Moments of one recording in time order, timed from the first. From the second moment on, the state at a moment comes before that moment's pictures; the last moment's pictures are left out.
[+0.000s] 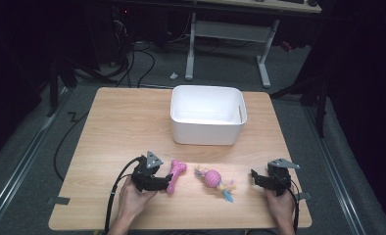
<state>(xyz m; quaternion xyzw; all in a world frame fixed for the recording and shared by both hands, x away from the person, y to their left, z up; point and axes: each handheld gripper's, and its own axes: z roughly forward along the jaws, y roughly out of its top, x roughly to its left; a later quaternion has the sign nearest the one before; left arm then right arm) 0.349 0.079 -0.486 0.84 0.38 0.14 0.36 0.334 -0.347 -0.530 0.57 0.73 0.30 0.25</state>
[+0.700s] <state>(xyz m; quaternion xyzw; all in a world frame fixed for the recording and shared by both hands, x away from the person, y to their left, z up) 0.360 0.051 -0.503 0.85 0.40 0.12 0.32 0.334 -0.347 -0.530 0.57 0.73 0.30 0.25</state>
